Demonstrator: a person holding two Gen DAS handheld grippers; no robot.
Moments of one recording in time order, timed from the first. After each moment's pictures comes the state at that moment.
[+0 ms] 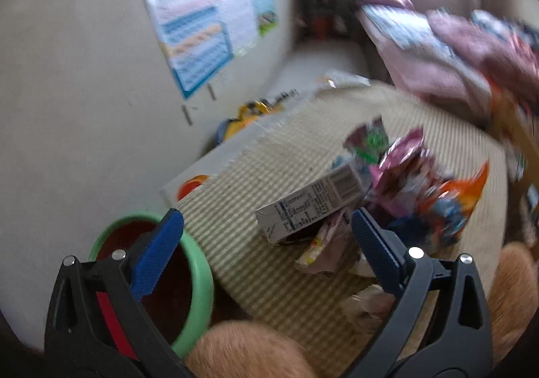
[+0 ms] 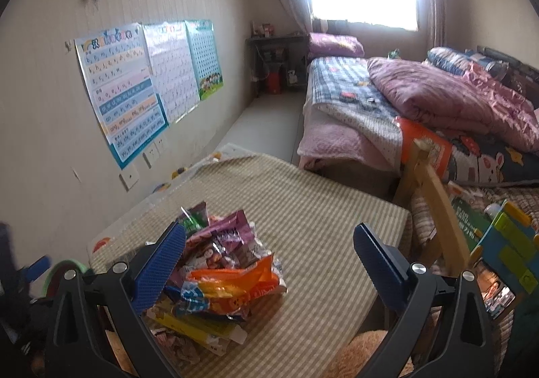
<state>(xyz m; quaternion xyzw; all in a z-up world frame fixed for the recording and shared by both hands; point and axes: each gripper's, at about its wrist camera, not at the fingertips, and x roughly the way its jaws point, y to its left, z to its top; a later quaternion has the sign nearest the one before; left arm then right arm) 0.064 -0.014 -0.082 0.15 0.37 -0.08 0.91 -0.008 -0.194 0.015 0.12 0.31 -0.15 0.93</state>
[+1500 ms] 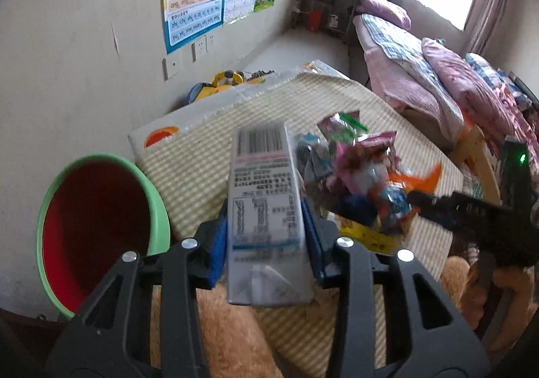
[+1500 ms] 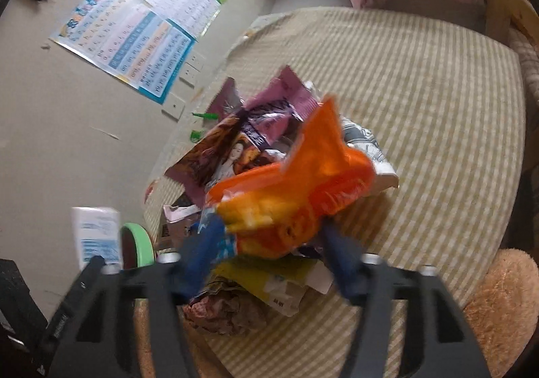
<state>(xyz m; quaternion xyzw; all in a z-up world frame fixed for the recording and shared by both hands) 0.036 0.011 -0.080 0.01 0.43 -0.12 0.89 0.038 -0.203 -0.090 0.32 0.47 0.01 0.82</state>
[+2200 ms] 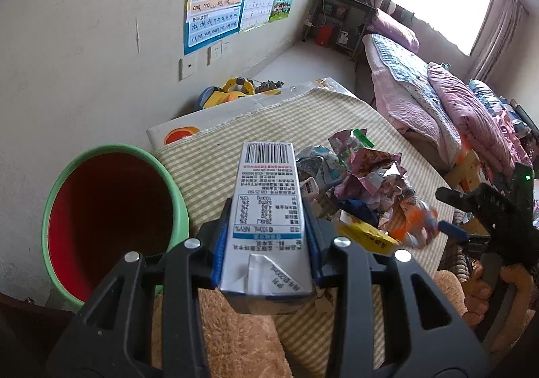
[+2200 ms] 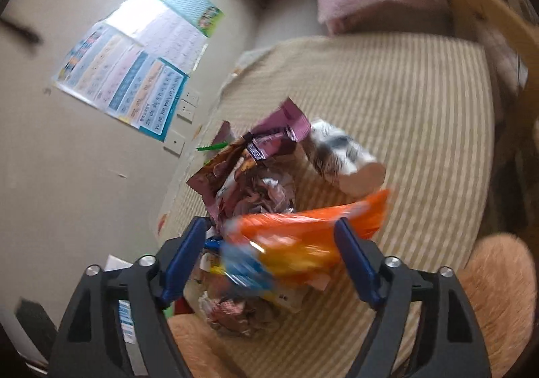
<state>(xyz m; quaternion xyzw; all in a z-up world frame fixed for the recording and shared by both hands) 0.026 0.048 -0.066 -0.04 0.41 -0.11 0.90 0.029 -0.218 -0.077 0.41 0.44 -0.03 0.80</state>
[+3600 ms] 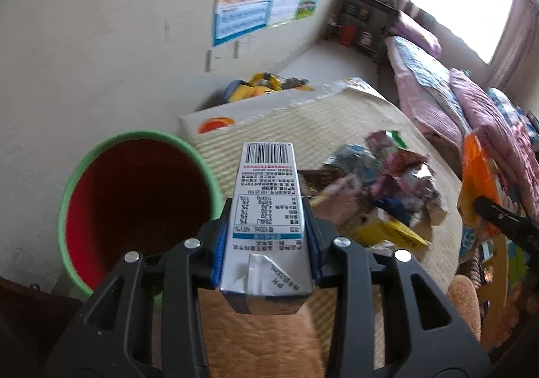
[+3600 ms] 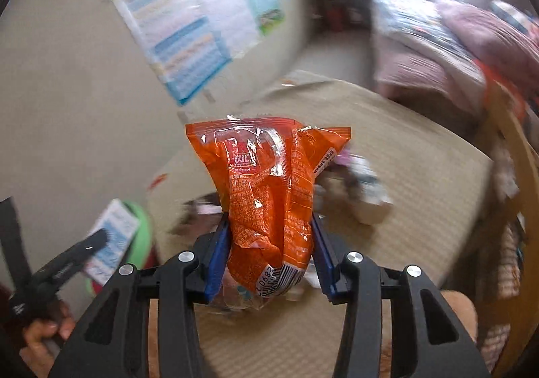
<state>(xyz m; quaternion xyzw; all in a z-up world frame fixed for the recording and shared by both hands) 0.029 0.091 -0.076 -0.05 0.42 -0.06 0.90 0.006 -0.129 -0.013 0.15 0.42 0.04 0.89</state>
